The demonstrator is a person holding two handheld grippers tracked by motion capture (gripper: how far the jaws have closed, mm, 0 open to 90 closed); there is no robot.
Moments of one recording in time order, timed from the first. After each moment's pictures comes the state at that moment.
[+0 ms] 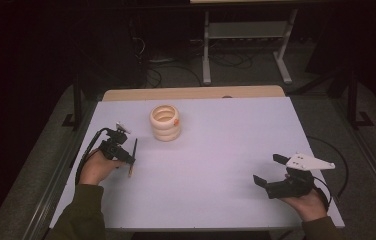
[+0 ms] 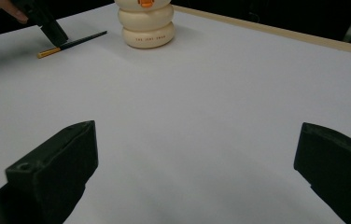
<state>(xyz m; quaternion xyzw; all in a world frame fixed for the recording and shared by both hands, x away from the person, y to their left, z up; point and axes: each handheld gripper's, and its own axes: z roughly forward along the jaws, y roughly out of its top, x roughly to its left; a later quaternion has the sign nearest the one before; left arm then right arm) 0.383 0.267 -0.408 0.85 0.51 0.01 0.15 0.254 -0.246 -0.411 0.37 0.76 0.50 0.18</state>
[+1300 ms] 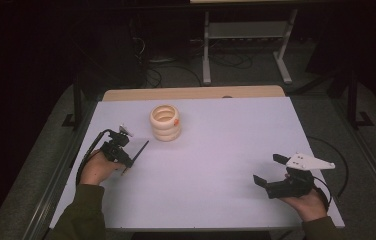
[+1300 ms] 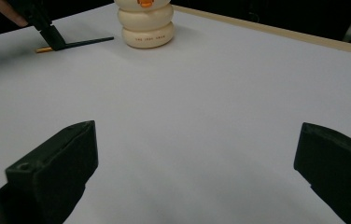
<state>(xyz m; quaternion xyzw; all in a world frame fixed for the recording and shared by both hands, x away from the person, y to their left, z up) 0.382 0.261 -0.414 0.86 0.50 0.01 0.13 0.254 -0.246 -0.411 0.37 0.76 0.50 0.18</state>
